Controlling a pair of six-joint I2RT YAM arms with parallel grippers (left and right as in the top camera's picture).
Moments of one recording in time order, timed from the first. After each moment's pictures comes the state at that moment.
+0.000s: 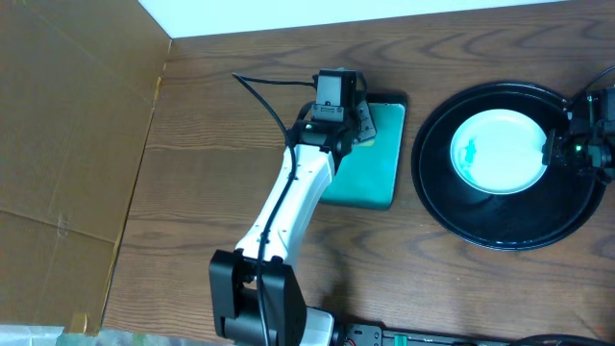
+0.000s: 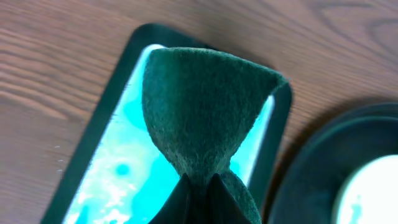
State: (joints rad) left arm -0.16 1.59 1.20 -0.58 -0.12 -0.43; right arm 0.11 1.86 1.00 -0.22 -0.33 0.28
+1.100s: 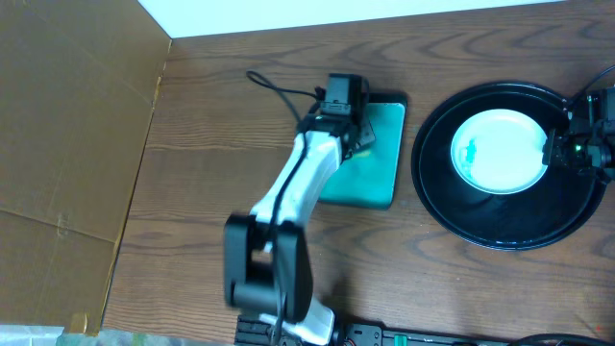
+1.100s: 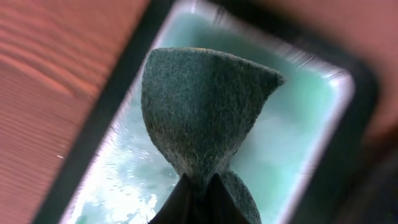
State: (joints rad) left arm -0.15 1.68 1.20 -0.58 -0.16 -0.48; right arm 0.11 1.86 1.00 -0.22 -0.31 0.28
